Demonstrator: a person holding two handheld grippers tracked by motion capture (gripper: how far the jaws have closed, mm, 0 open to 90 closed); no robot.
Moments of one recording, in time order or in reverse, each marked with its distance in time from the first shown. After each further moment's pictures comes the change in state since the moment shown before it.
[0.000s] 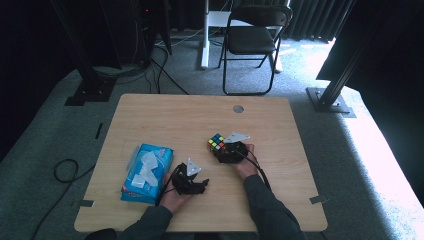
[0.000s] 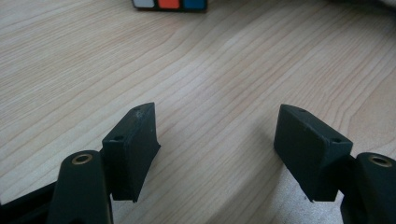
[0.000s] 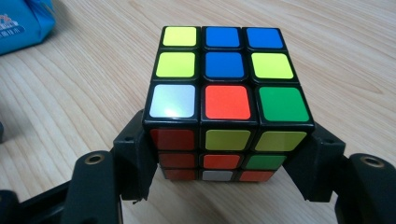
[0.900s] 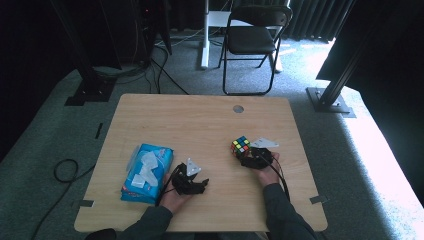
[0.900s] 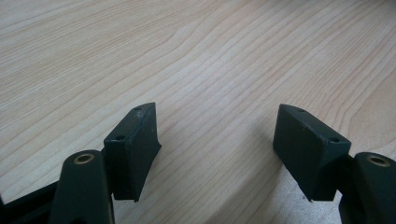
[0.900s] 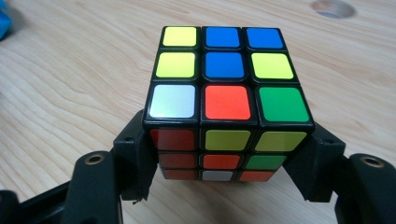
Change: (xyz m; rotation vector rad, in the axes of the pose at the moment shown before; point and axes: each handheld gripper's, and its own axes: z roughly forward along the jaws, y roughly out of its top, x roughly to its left) left arm 0.000 0.000 0.000 0.002 0.001 0.003; right arm -0.030 -0.039 -0.063 -0.037 -0.119 0.126
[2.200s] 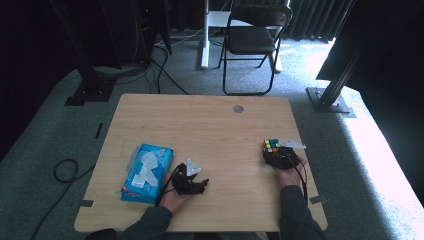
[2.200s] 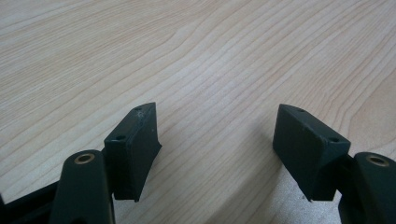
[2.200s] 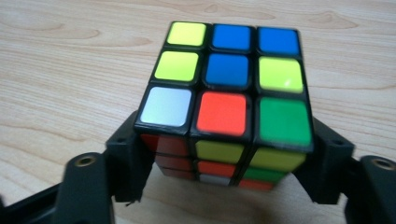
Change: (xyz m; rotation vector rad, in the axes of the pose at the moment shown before) left arm 0.000 0.000 0.000 0.000 0.001 -0.001; right arm -0.069 -0.035 -0.039 0.070 -0.236 0.218
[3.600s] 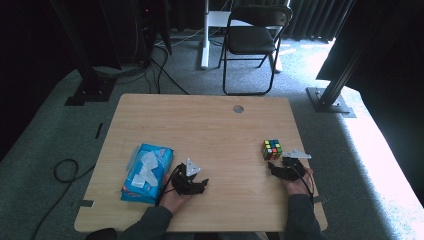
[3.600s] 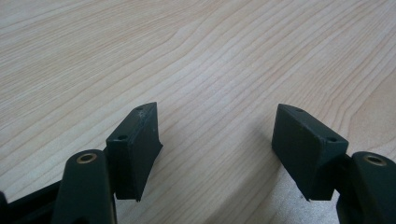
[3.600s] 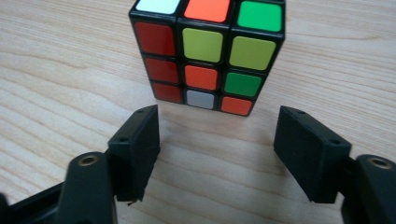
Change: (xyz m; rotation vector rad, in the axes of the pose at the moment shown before) left arm 0.000 -0.001 -0.001 -0.001 0.003 -0.003; right arm -0.005 -0.029 -0.024 0.045 -0.005 -0.055
